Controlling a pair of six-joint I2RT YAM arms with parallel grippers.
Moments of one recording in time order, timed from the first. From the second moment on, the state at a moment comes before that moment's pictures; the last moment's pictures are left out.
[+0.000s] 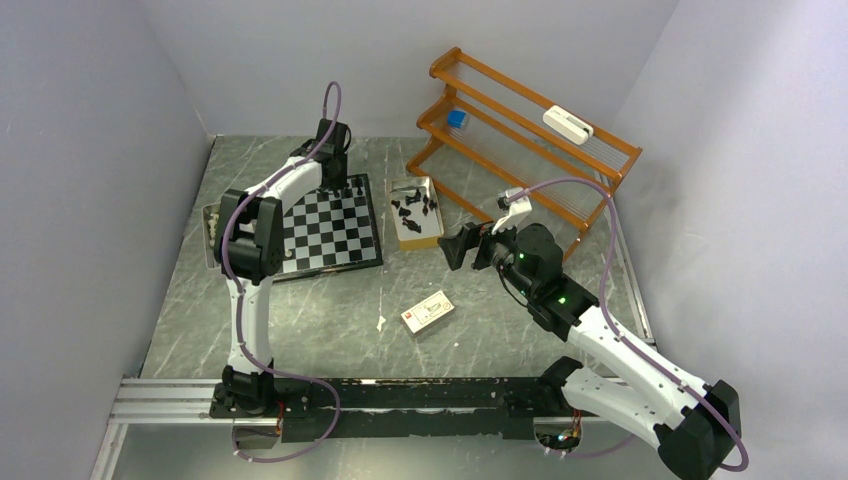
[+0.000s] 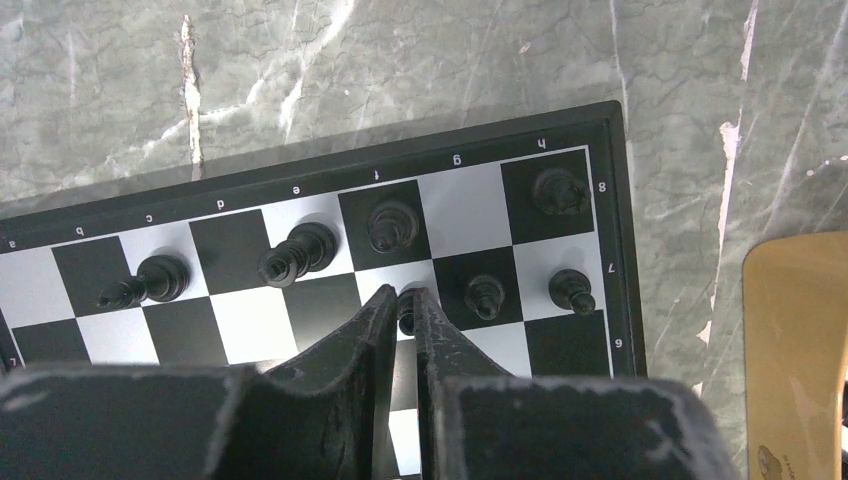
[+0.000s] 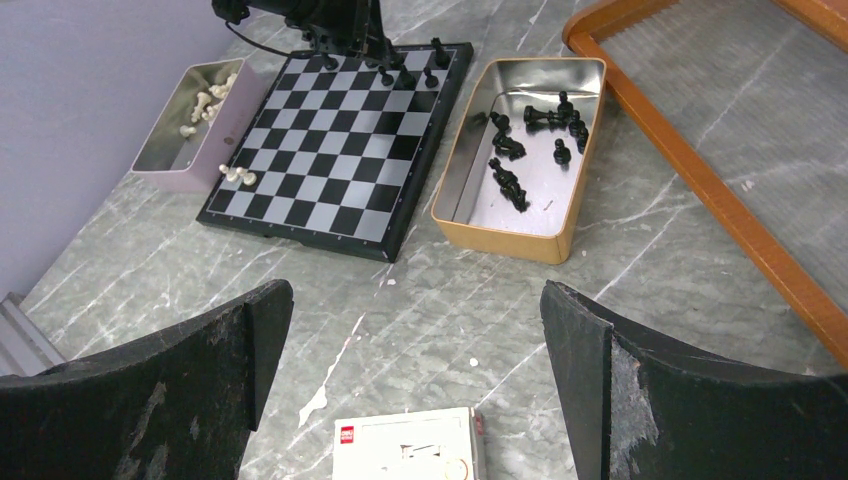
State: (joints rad) left arm -0.28 2.19 1.74 -0.43 -0.23 -0.18; right arm 0.66 0.87 0.65 0.04 0.07 0.33
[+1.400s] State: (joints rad) left arm -0.29 2.08 1.80 -0.44 -0.06 -0.20; right arm 0.66 0.87 0.65 0.04 0.07 0.33
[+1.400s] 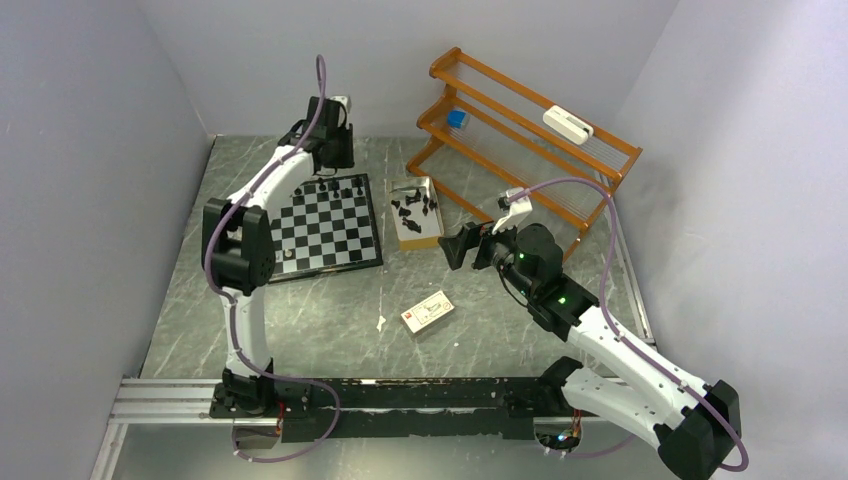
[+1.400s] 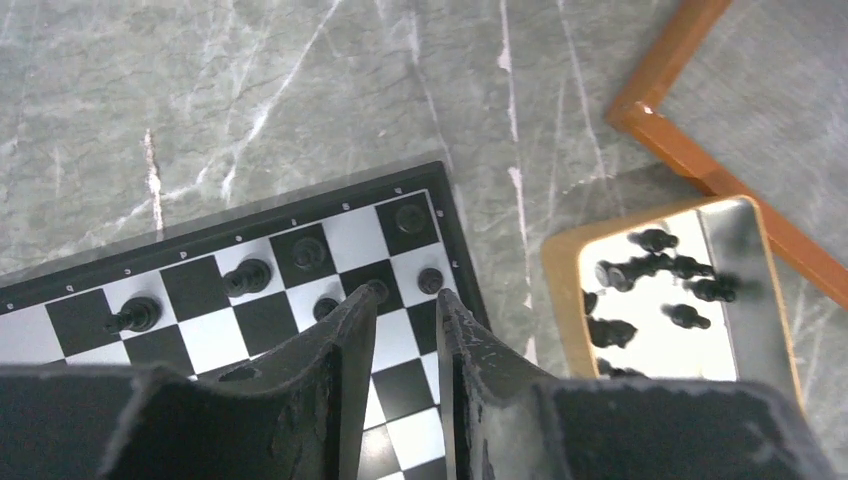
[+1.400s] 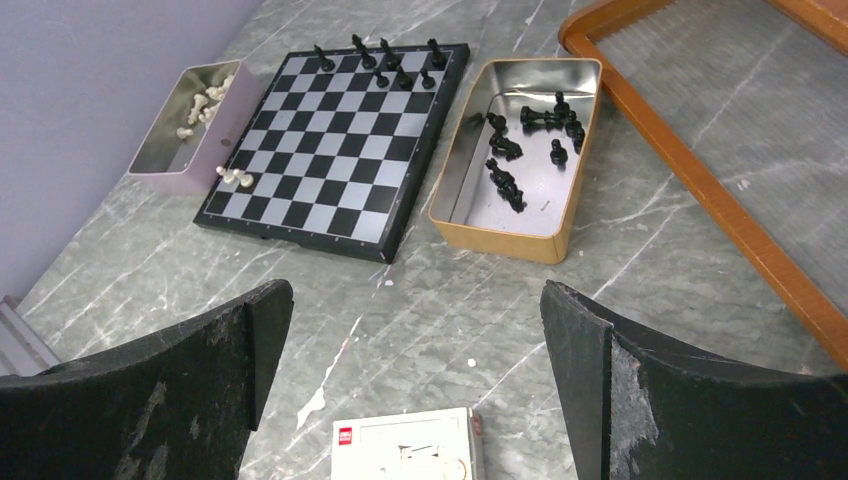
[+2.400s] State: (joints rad) left arm -0.64 2.29 1.91 -0.46 -0.07 -0.19; right arm 0.66 0.85 0.65 0.04 0.08 0.33
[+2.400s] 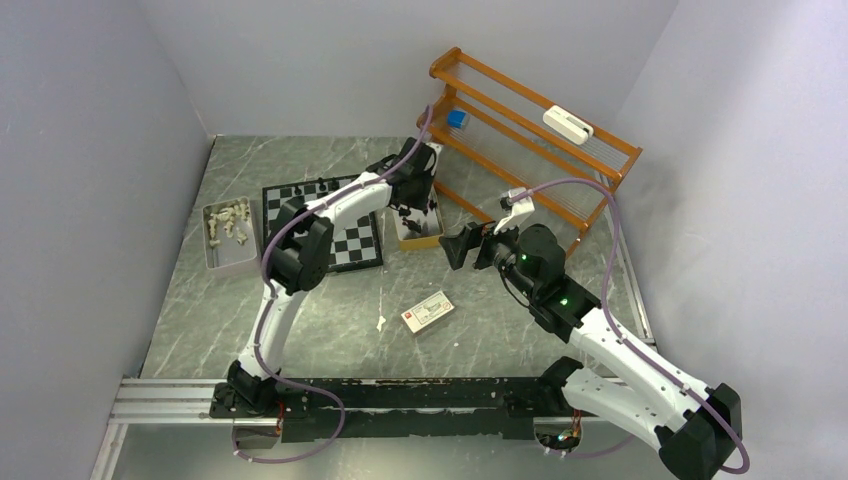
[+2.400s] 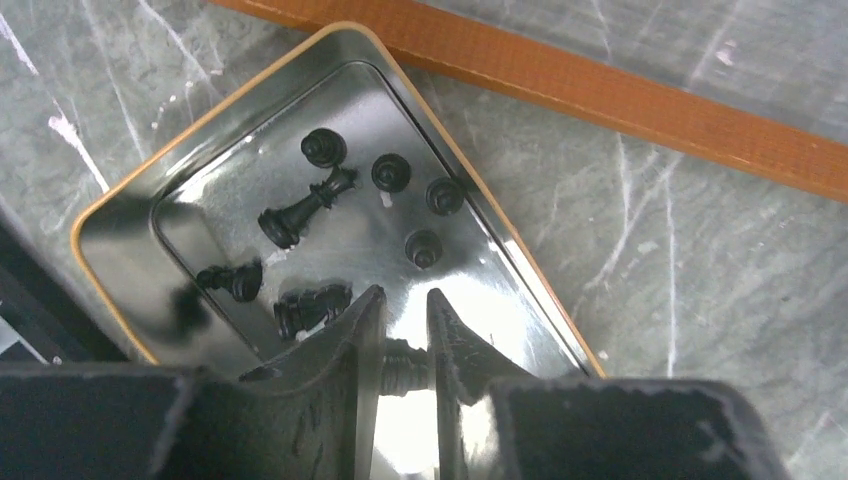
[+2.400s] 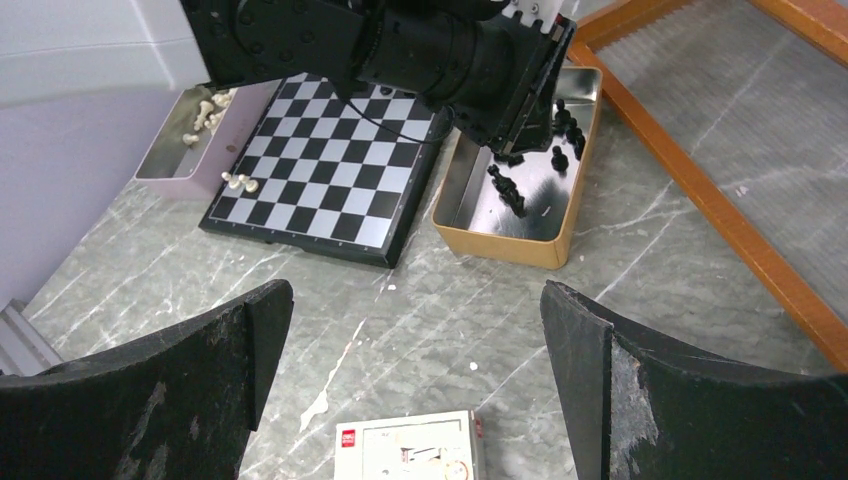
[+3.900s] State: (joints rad) left arm -0.64 2.39 1.98 -0.38 -0.09 -0.15; right arm 0.66 0.85 0.65 0.04 0.08 0.33
